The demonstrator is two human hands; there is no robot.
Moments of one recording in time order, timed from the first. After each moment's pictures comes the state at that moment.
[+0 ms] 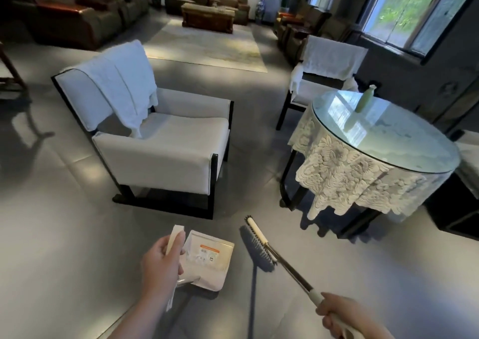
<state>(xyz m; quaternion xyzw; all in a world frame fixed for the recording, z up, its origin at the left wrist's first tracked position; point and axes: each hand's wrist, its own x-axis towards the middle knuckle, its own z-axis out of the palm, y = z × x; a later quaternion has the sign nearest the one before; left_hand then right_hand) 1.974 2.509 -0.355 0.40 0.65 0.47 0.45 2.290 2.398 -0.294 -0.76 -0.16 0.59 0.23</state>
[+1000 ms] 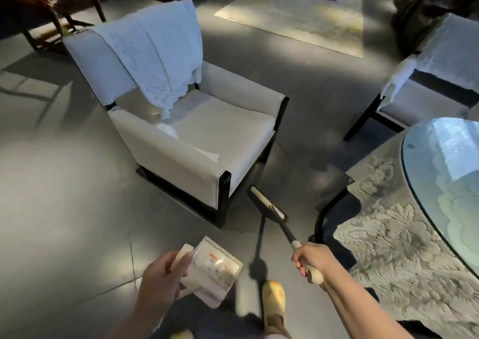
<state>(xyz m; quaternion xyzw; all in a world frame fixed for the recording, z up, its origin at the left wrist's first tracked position) 2.138 2.718 -0.394 0.27 0.75 0.43 0.43 2.417 2.844 -0.364 -0.74 -0.30 0.59 0.13</state>
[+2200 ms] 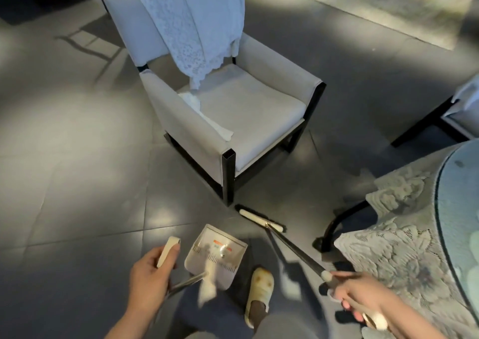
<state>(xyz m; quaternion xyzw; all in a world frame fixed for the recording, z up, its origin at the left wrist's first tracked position) 2.263 2.697 -0.400 0.12 0.80 0.49 0.31 2.594 2.888 -0.364 -0.67 -0.42 0.60 -0.11</state>
